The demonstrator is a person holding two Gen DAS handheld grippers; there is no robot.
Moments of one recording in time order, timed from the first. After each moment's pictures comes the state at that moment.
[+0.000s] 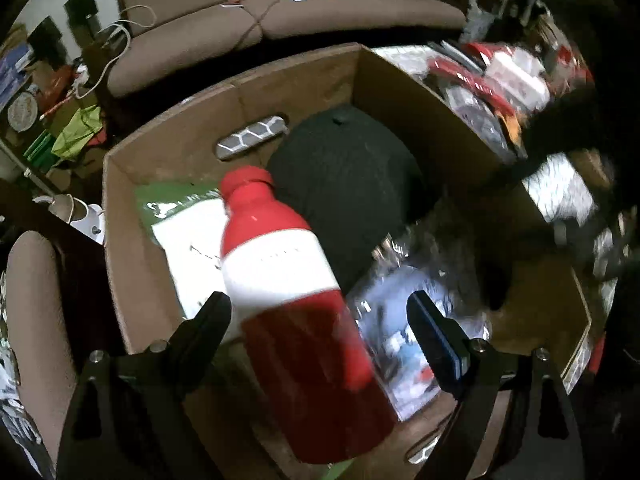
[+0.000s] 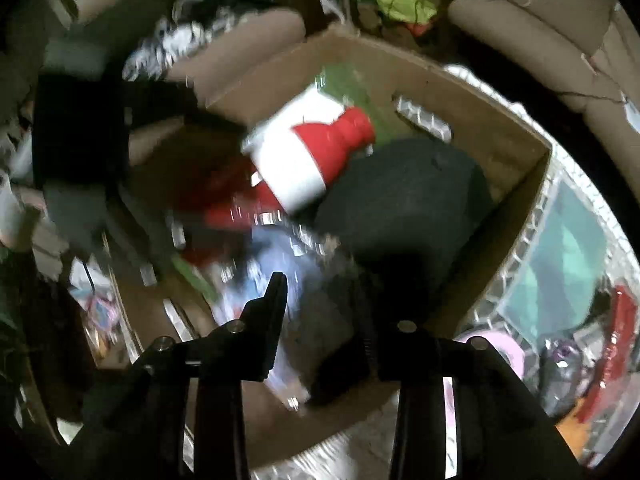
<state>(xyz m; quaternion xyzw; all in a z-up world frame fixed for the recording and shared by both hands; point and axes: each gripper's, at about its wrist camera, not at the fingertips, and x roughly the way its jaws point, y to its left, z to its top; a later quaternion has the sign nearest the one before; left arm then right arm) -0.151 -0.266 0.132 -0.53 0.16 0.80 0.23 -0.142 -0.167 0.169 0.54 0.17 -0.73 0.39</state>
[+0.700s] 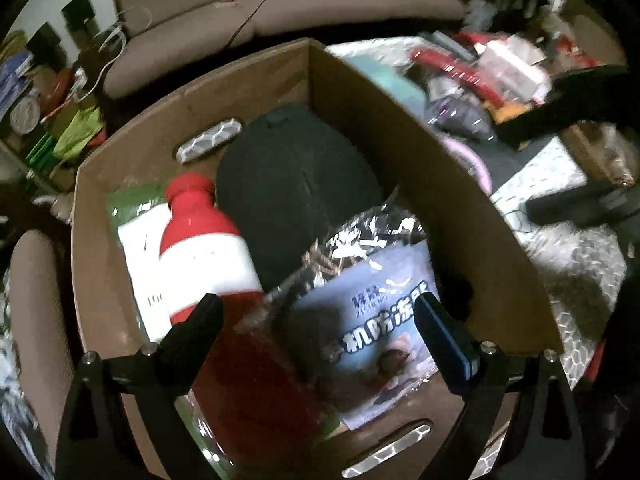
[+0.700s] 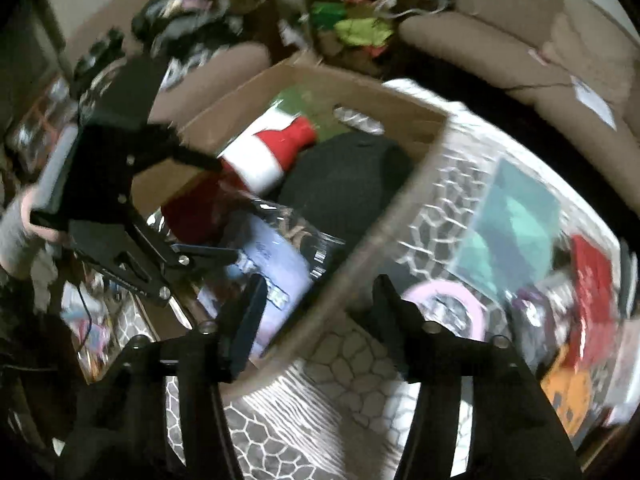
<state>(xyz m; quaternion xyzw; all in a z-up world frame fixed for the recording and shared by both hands) -0.122 -0.215 0.139 -0.52 0.16 0.81 0.20 -0.103 -0.063 0.211 0.50 0.12 -0.79 0.33</state>
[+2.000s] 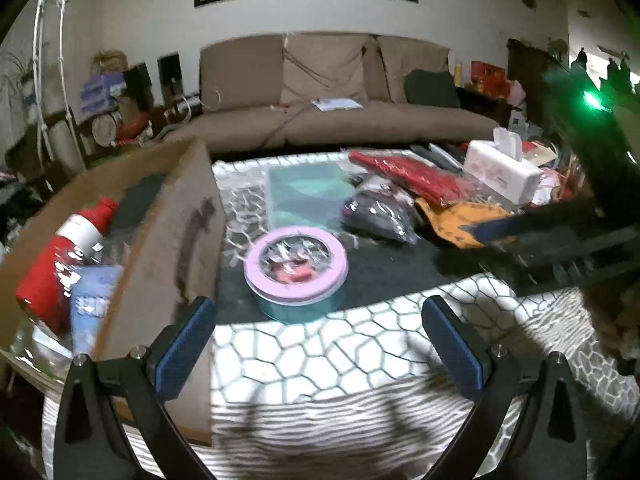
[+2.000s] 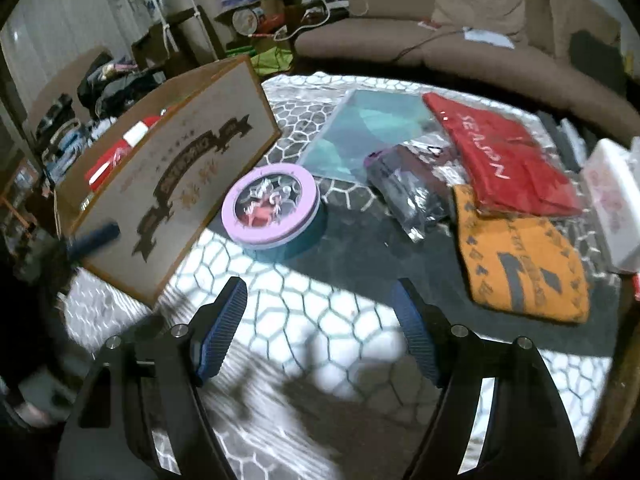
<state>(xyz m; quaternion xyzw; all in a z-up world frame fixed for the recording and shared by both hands) 0.003 -0.008 0.096 -0.32 0.05 0.94 0.08 -0.077 0.141 0.123 0.46 0.02 -0.85 0.26</state>
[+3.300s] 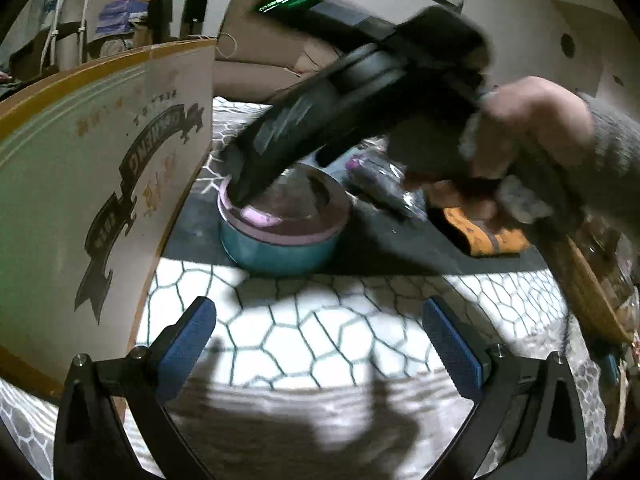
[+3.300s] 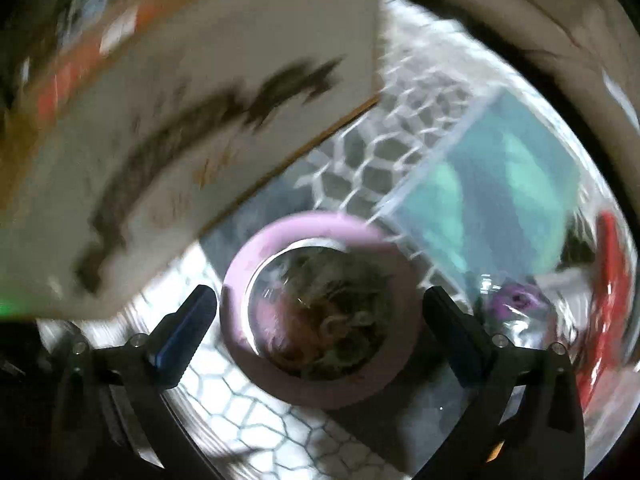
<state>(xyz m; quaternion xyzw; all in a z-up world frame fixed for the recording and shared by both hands) -0.025 -0.025 0.031 -0.35 -0.07 0.93 0.07 -0.205 -0.009 0.073 0.55 0.17 -0.74 0.35</state>
